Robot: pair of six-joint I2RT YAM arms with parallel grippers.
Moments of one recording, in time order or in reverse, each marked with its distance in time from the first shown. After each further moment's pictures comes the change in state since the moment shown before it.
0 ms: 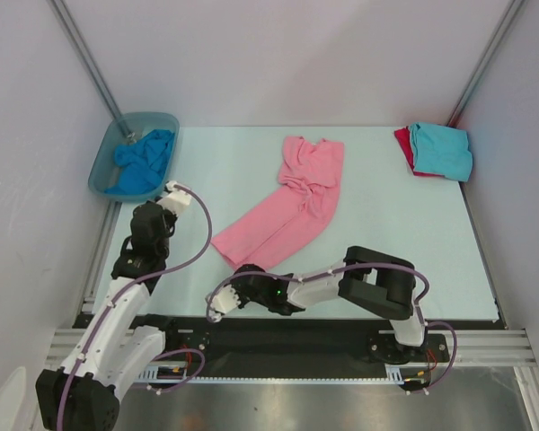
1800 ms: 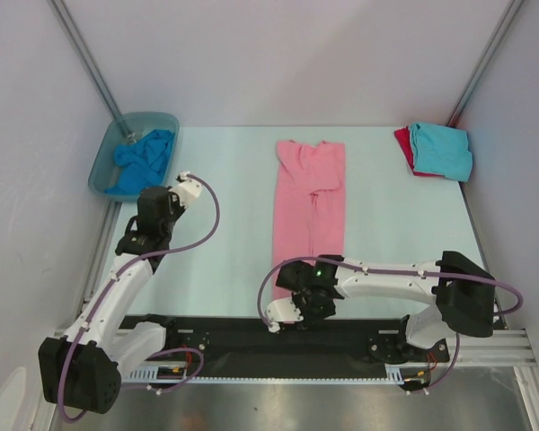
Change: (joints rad) left arm 0.002 0.180 0.133 -0.076 0.112 0.065; right arm -0.073 -0.469 -0.048 -1.214 -0.457 0.318
